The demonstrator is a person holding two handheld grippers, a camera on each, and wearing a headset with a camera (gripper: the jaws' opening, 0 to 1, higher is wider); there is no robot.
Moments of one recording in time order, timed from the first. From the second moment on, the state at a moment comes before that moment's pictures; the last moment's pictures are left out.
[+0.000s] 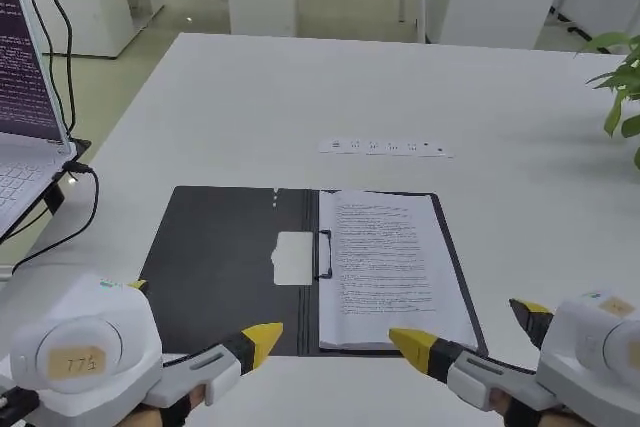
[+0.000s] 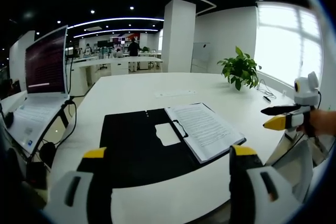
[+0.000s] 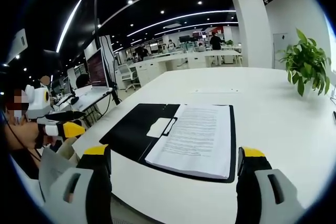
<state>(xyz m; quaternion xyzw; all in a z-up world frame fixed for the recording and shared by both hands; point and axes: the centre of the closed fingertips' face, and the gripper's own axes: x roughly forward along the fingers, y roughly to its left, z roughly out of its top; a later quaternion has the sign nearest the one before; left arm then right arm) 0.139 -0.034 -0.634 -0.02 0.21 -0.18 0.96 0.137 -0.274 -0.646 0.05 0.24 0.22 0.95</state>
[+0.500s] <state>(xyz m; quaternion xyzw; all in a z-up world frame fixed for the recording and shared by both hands) 0.139 -0.036 -0.635 -0.02 0.21 -0.18 0.96 0.135 -0.268 -0.645 0.05 0.23 0.22 0.95</state>
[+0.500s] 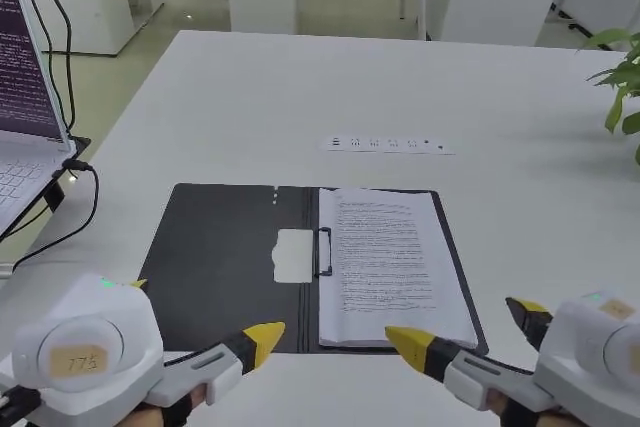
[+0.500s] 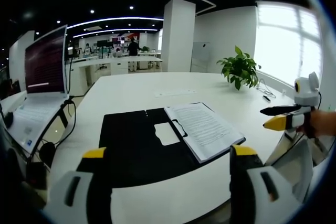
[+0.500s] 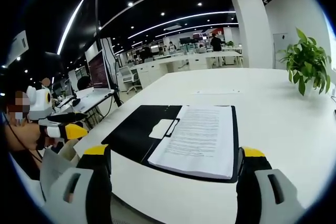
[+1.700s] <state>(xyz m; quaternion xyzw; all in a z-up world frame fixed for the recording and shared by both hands) 0.139 -0.050 -0.636 0.00 0.22 -0.19 0.96 0.127 -0.275 -0.646 0.06 0.22 0.22 0.95</state>
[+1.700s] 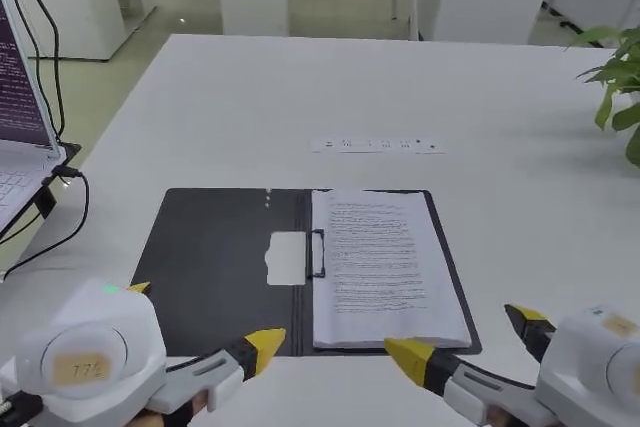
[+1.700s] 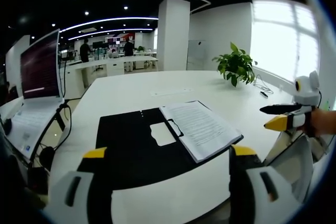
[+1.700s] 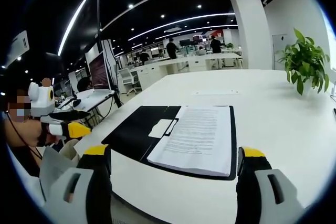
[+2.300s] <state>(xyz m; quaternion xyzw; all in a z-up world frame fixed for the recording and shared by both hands) 0.154 -0.076 -0.643 0.02 0.22 -0.23 0.95 0.124 -0.270 -0.648 0.06 0.22 0.22 0.95</state>
